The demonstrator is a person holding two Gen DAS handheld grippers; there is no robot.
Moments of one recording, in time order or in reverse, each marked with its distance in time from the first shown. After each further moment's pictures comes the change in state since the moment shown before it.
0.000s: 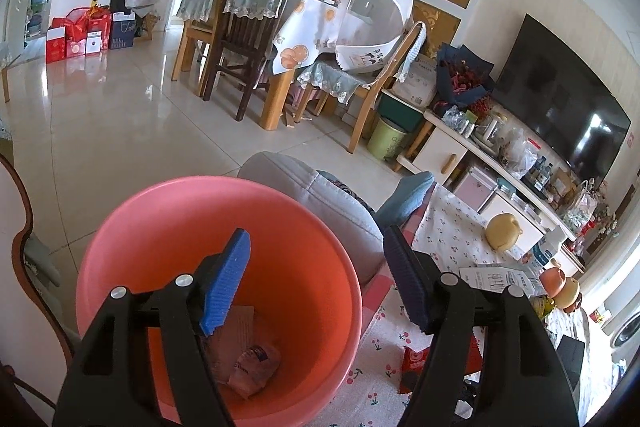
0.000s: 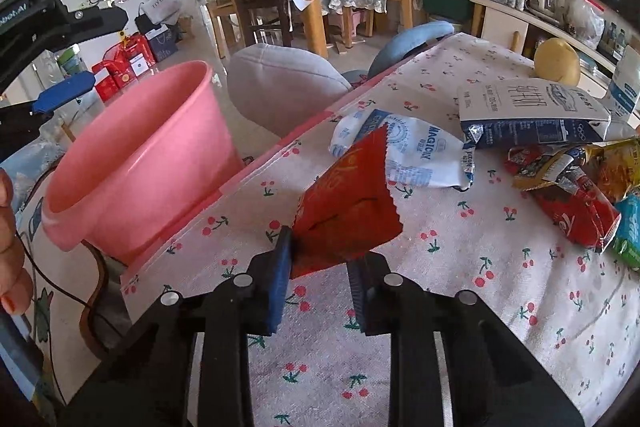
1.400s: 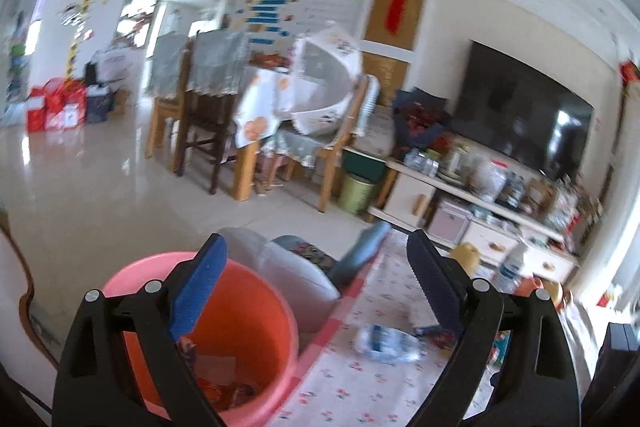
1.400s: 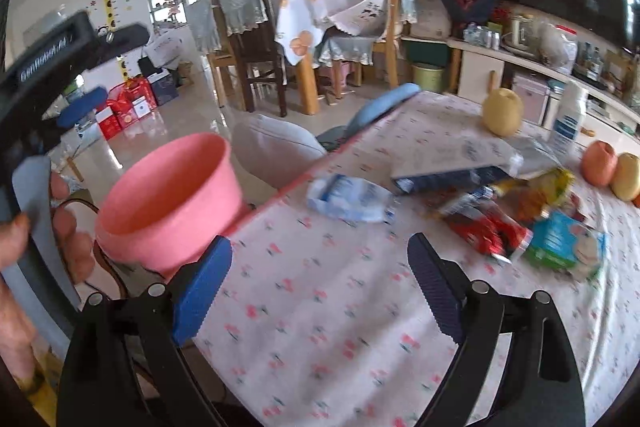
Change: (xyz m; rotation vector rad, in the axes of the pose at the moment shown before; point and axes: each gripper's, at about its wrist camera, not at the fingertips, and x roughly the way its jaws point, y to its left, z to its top) left arm -0.066 -0.065 0.000 0.168 -0.246 -0.098; right arm -0.118 -0.021 -0.019 0.024 -0.184 -0.044
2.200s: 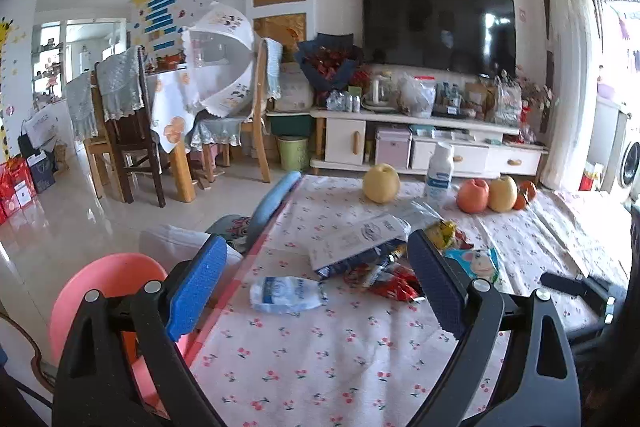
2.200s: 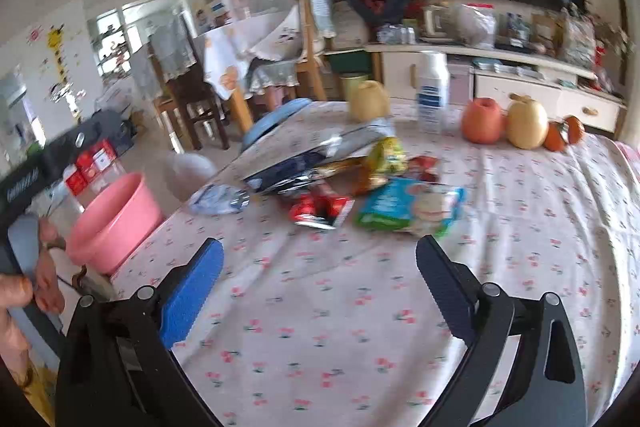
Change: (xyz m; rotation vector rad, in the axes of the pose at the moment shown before) left arm -0.012 -0.143 -0.048 0.342 0.141 -0.151; right arm -0.085 -0.147 -0.035 0.207 -0.083 -0.130
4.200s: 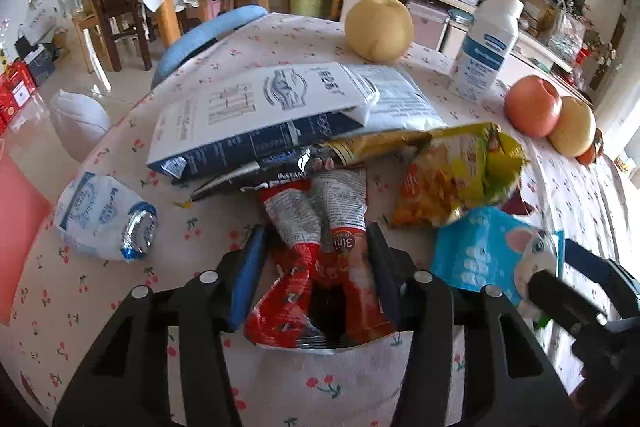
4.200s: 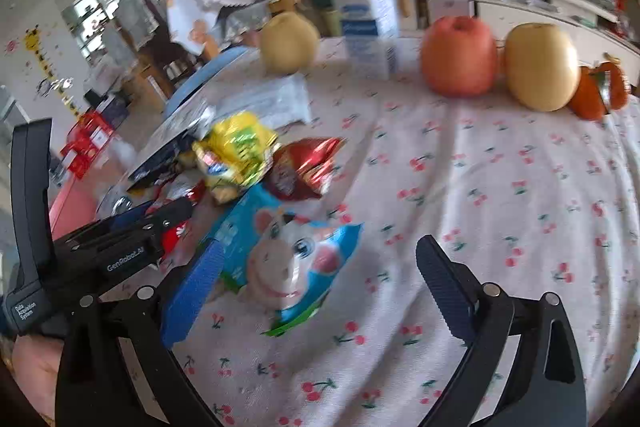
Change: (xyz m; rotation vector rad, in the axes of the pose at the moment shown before) left arm 0.208 -0.100 -0.053 -0.172 0.513 0.069; right arm 0.126 -0.116 0.038 0.039 0.294 0.120
